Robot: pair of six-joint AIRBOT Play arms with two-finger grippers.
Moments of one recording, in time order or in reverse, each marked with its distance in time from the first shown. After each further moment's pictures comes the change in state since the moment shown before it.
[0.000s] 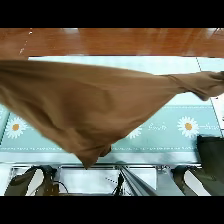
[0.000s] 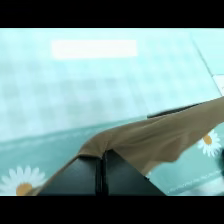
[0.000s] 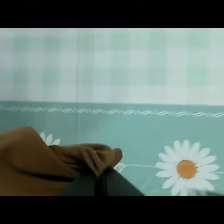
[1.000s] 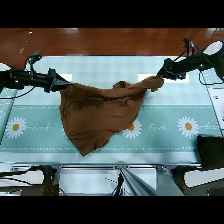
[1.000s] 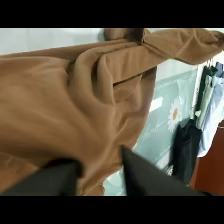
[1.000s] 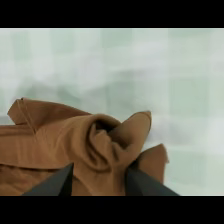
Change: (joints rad) left arm -0.129 -0.792 -0.290 -0.244 0.268 0.289; right arm 0.133 -0.671 -0.007 0.264 -0.469 0.002
